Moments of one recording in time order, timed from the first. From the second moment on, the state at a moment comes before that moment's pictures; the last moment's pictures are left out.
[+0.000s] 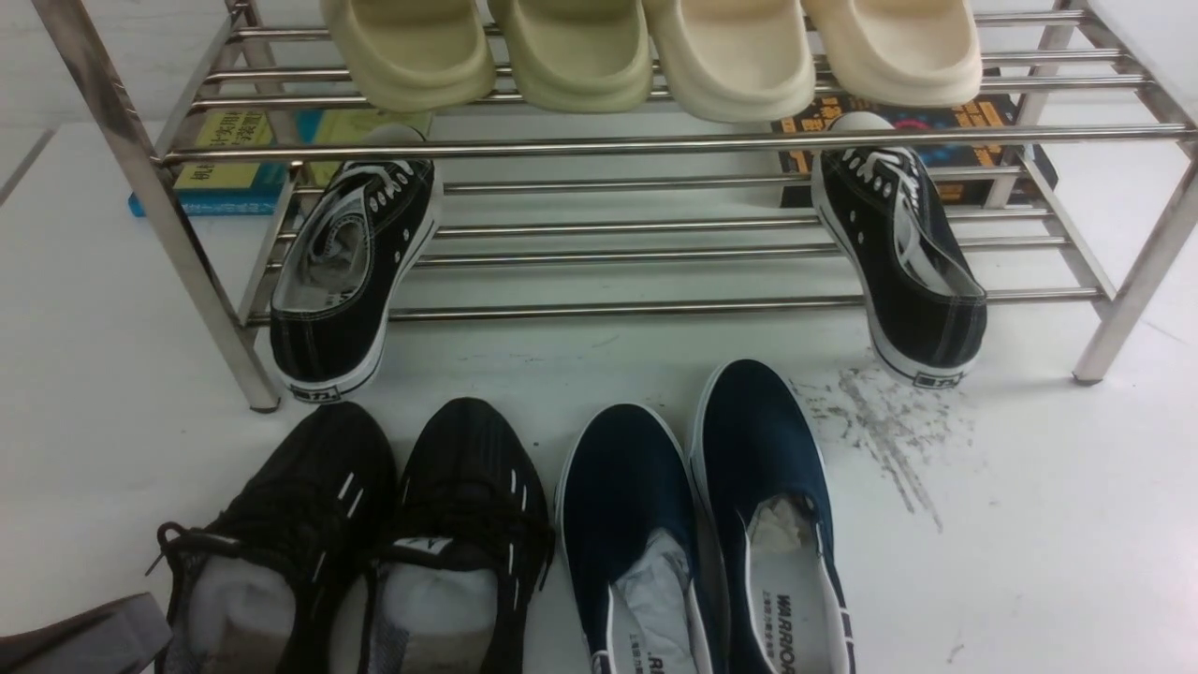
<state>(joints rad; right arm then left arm) -0.03 -0.01 0.01 0.05 0.39 -0.04 -0.72 0.22 -0.41 0.30 0.66 -1.05</state>
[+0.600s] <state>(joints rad) -0.03 -0.01 0.01 0.05 0.39 -0.04 -0.58 0.22 -0.14 0.08 0.27 -0.71</state>
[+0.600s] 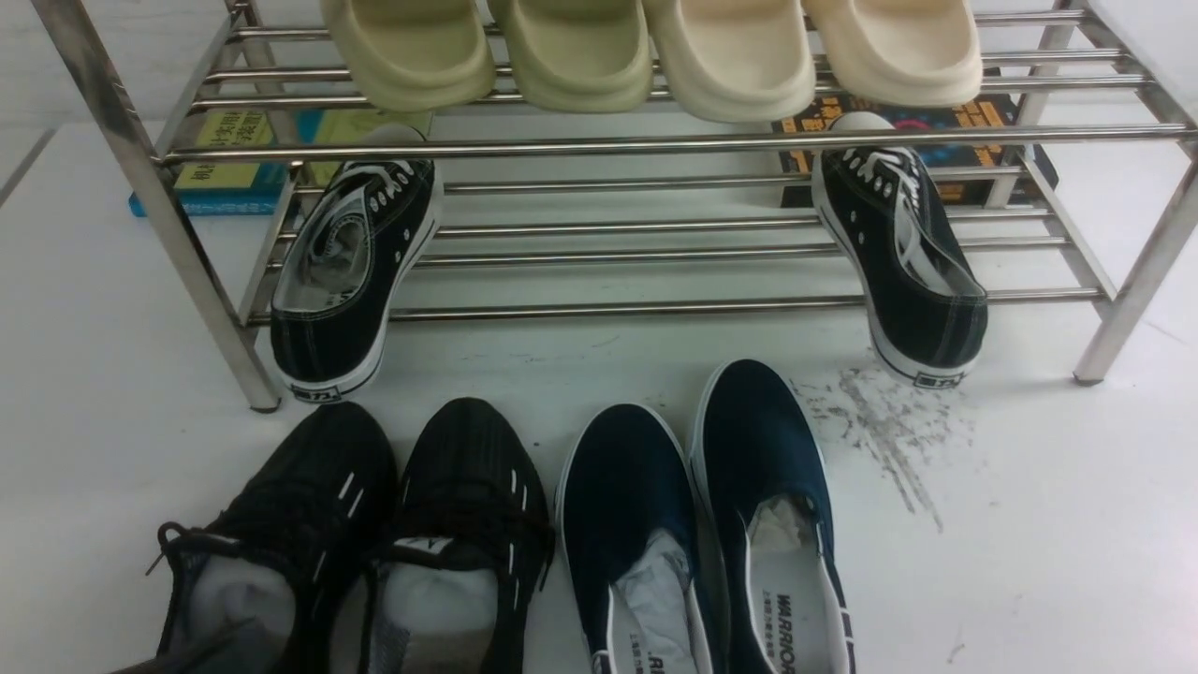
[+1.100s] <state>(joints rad) -0.03 -0.01 0.01 0.05 0.39 -0.04 -0.13 0.10 -0.08 0.03 0.38 -0.32</state>
